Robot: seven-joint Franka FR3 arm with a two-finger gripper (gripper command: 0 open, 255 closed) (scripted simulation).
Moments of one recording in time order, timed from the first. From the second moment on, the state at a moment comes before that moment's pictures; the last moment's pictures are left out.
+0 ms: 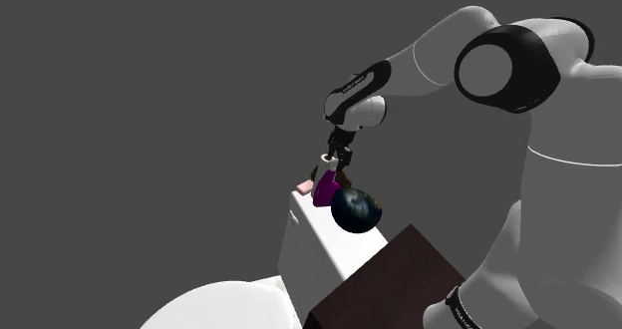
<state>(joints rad) 0.34 0.42 -0.57 -2.08 0.36 2.40 -1.61</state>
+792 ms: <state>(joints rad) 0.34 0.42 -0.57 -2.08 0.36 2.41 -1.61</state>
